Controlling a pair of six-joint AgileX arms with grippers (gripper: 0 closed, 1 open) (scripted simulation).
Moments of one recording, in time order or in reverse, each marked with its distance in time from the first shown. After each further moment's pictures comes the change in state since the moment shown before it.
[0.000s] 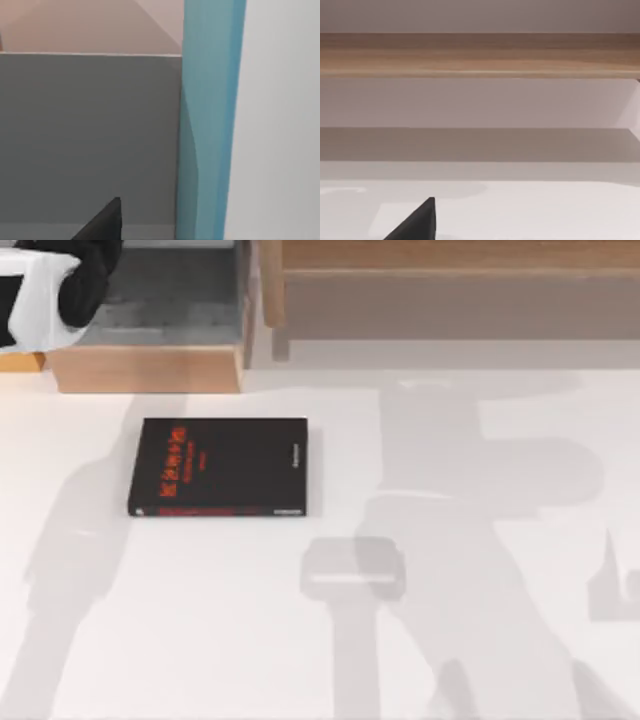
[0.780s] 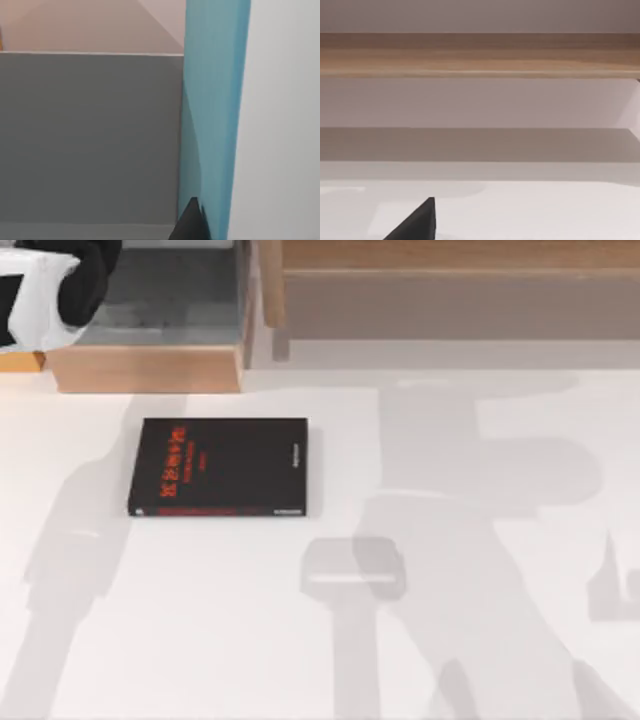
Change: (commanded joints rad) left arm 0.000 0.000 0.000 0.000 0.000 0.000; right arm 0.000 0.000 0.000 0.000 0.000 0.000
